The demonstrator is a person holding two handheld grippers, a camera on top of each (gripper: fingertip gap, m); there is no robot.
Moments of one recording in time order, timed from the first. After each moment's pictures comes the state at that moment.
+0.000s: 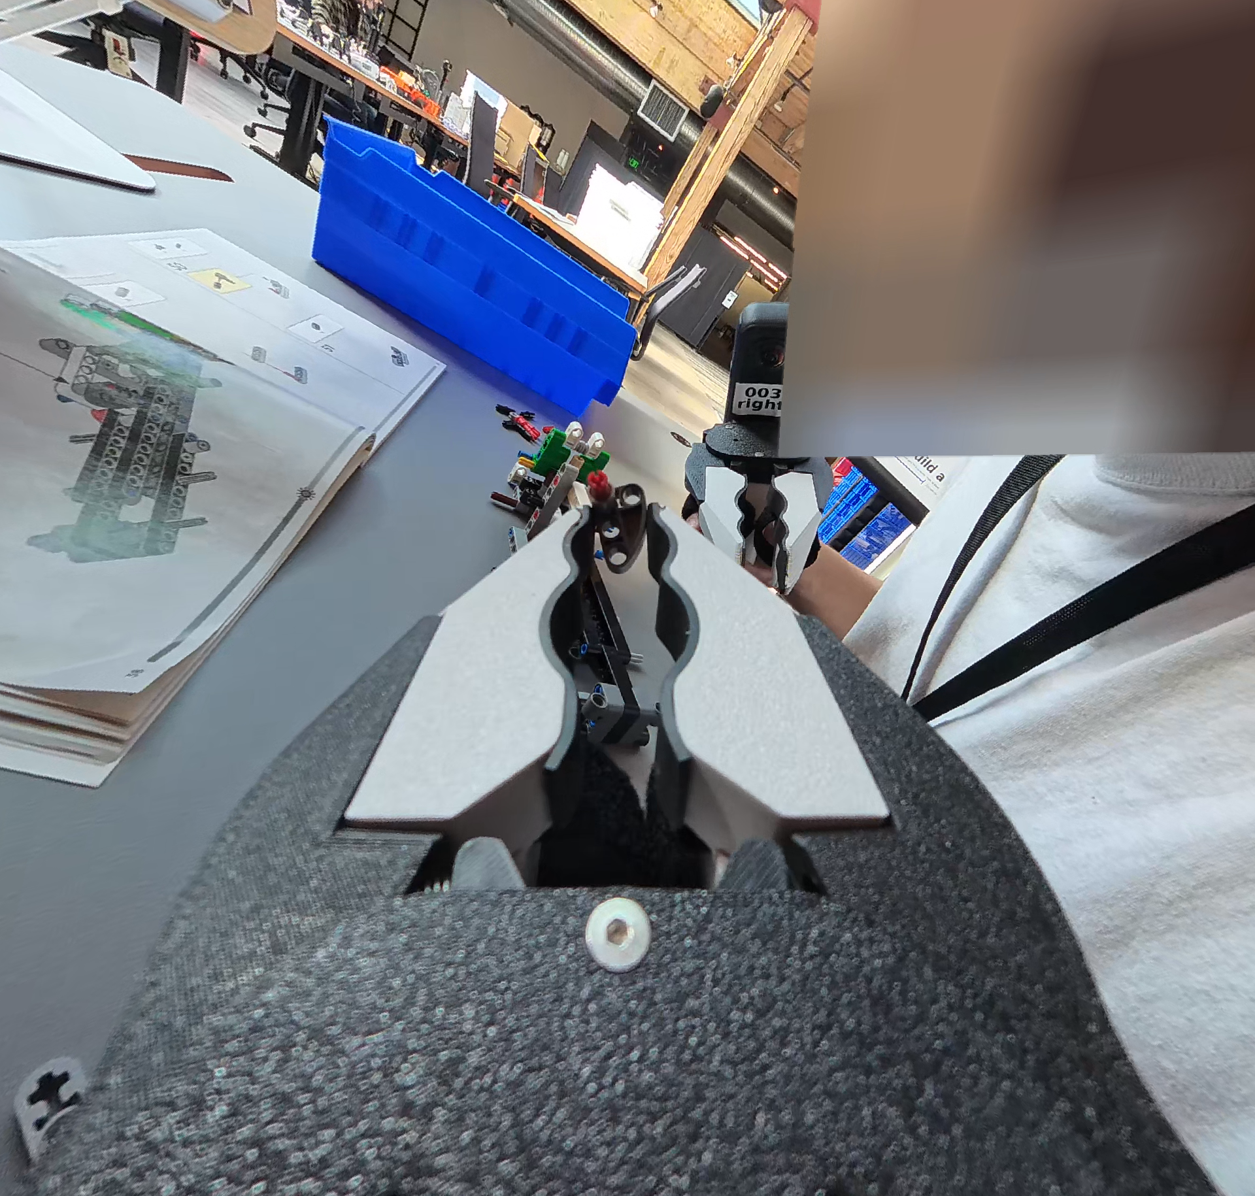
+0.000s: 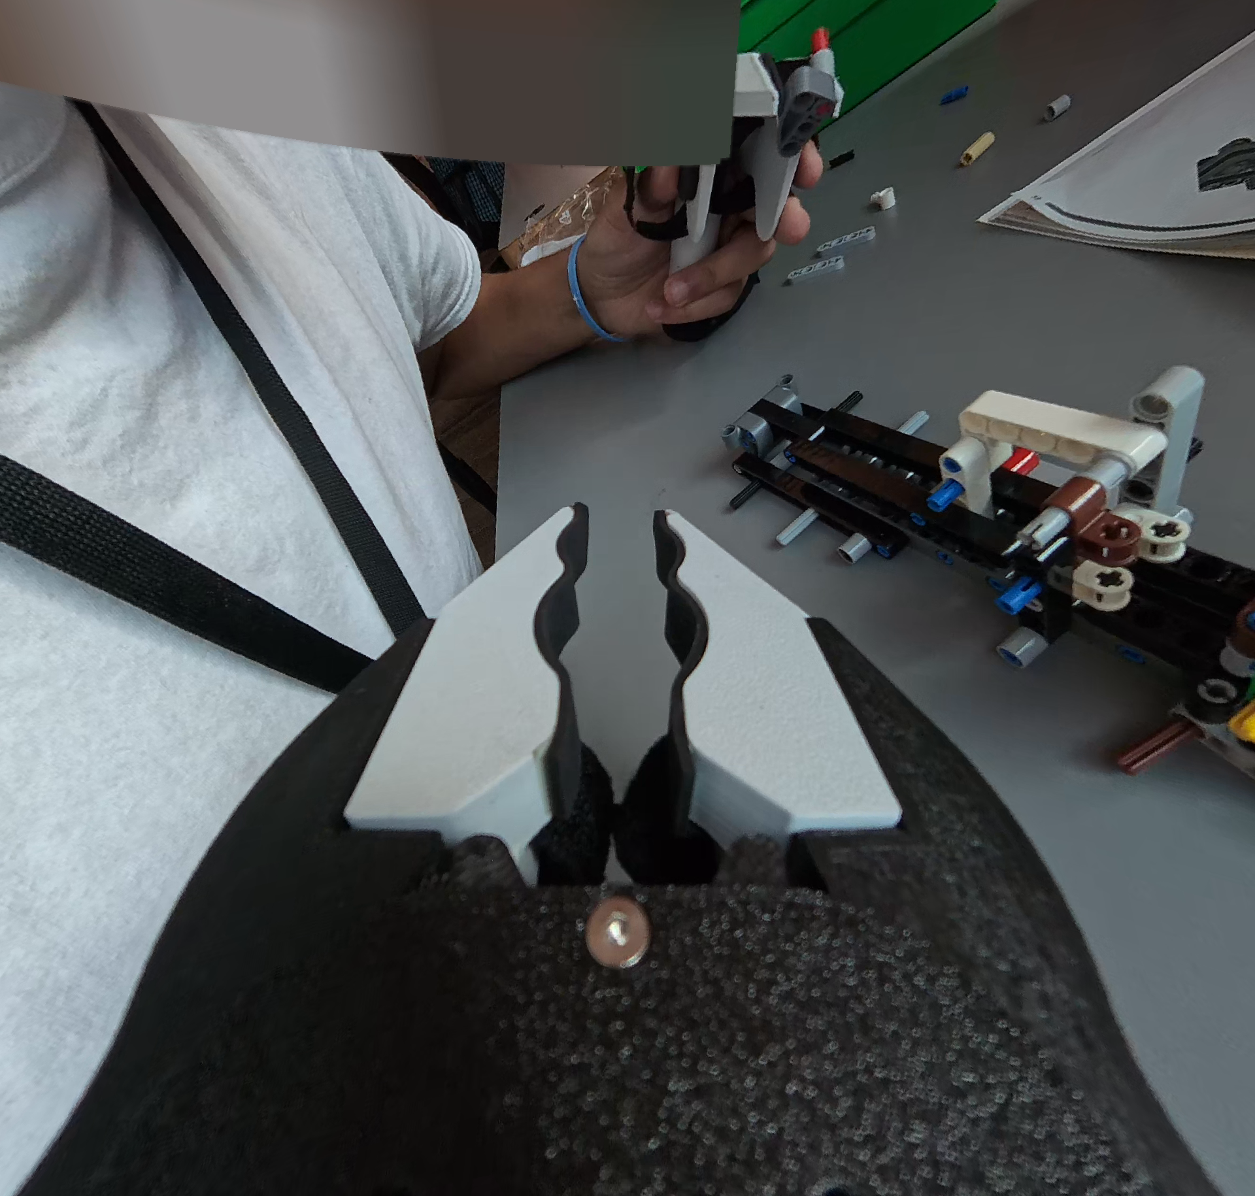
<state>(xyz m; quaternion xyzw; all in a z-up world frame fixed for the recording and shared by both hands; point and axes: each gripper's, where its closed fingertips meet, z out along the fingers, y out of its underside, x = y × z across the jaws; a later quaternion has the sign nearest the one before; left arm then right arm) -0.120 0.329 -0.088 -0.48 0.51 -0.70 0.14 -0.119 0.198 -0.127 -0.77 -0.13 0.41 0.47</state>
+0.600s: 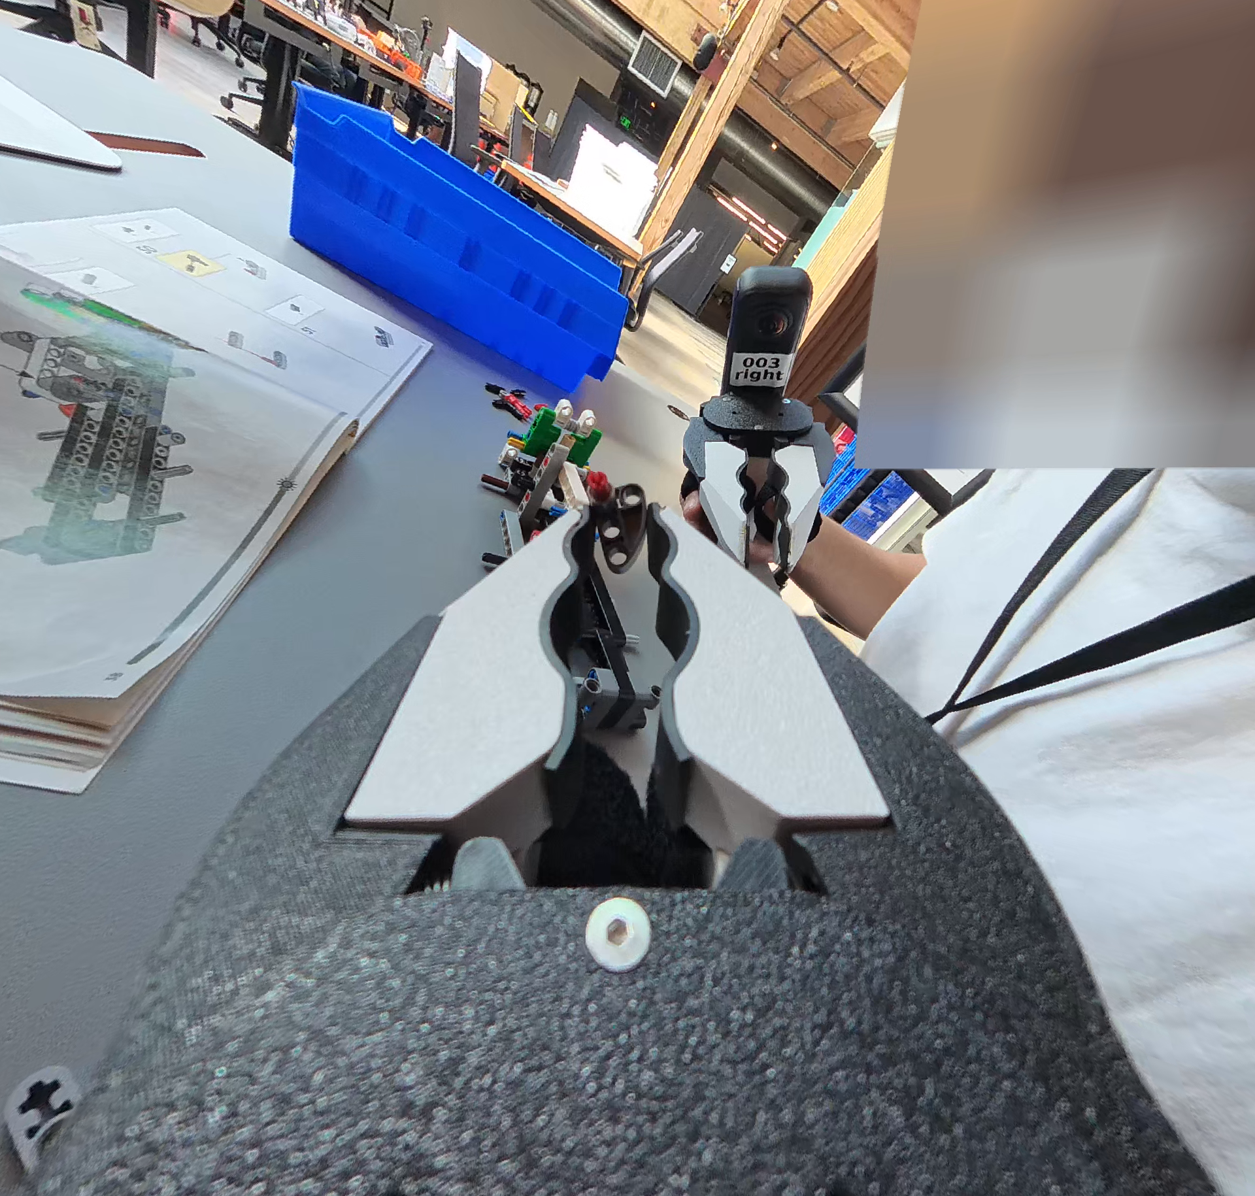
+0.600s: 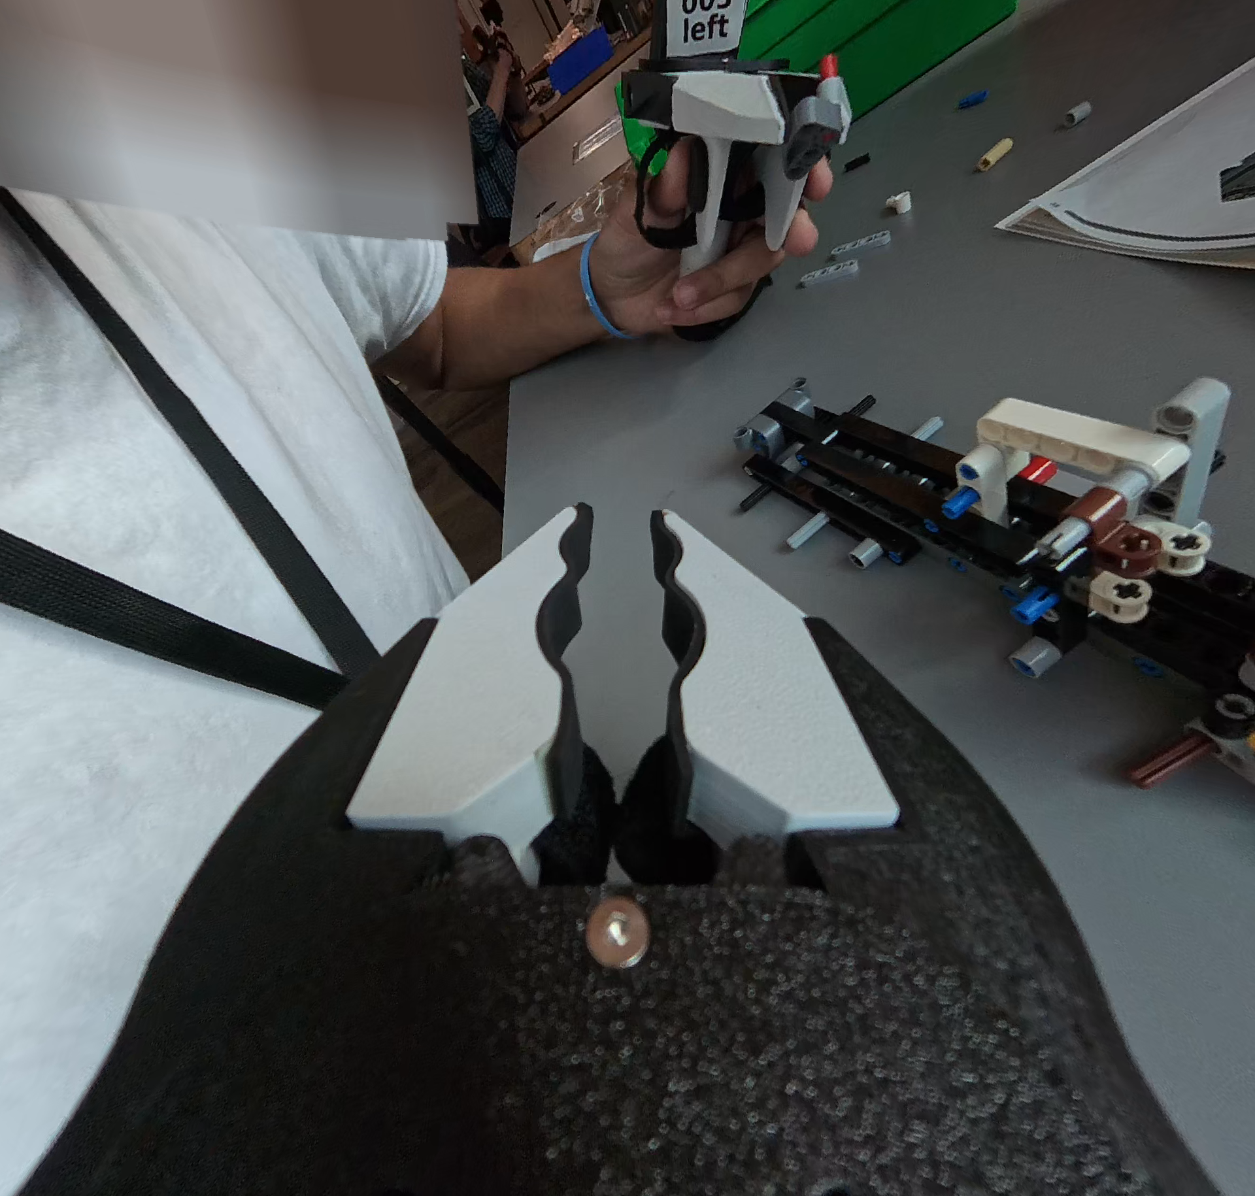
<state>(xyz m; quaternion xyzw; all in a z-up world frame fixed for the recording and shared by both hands) -0.123 0.322 -0.091 -0.47 0.54 -0.69 0.13 -0.122 0.195 -0.126 -0.77 -0.14 0.41 0.47</state>
